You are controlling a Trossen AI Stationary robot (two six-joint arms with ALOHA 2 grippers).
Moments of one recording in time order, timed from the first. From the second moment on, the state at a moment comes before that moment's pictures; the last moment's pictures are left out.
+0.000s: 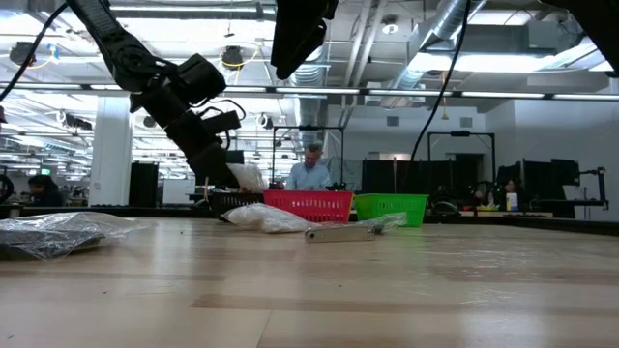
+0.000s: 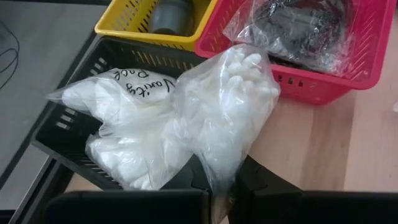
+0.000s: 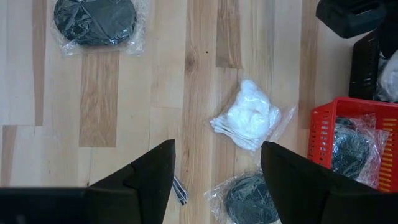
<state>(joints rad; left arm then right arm) 0.59 1.46 0.59 0.13 -0.06 0.36 0.15 2.24 2.33 -1.30 0.18 0.04</state>
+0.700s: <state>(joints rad) 0.59 1.45 0.59 0.13 -0.14 0.35 0.15 2.24 2.33 -1.30 0.18 0.04</state>
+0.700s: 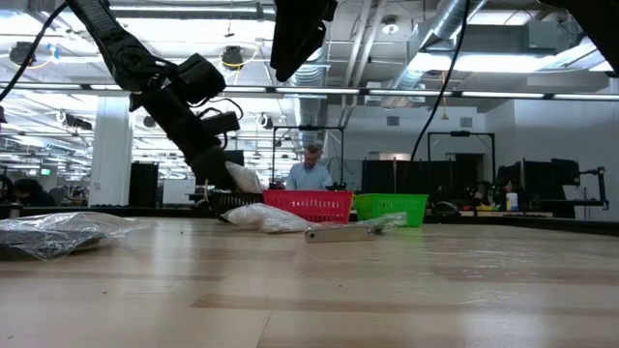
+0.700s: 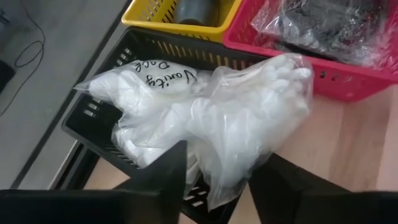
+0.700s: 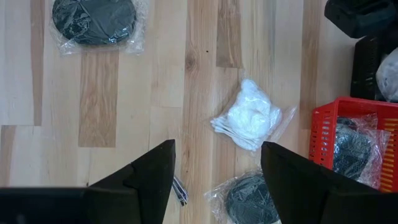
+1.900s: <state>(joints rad) 0.34 1.10 0.59 -0.19 -0.09 0.17 0.15 2.24 2.33 -1.30 0.18 0.05</state>
